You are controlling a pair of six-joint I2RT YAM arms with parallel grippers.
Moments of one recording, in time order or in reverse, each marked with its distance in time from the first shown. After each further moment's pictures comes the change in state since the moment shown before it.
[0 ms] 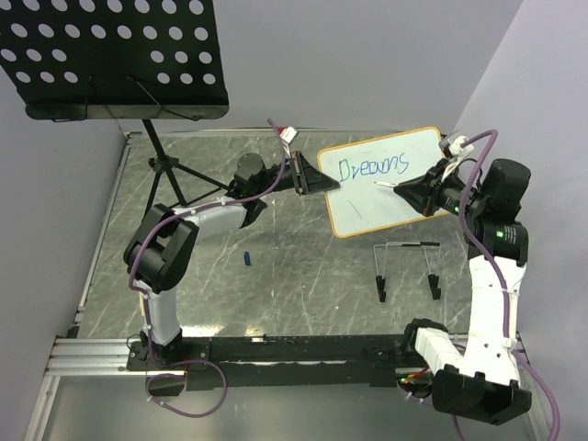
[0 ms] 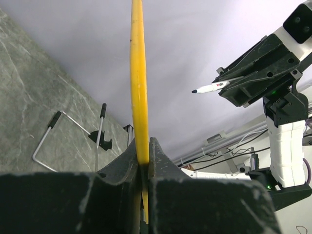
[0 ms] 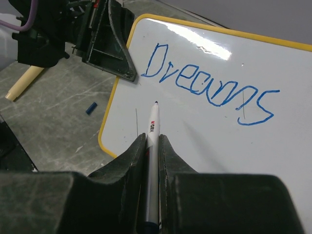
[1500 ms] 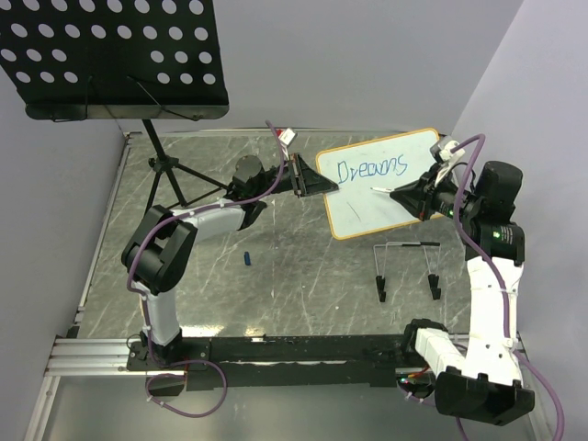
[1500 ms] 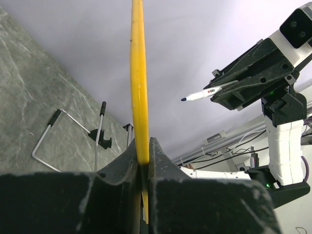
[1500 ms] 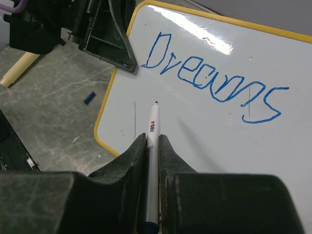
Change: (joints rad) left arm 0.000 -0.018 -0.032 0.016 -0.005 -0.001; right arm 0.039 -0.005 -0.021 -0.037 0.021 -0.074
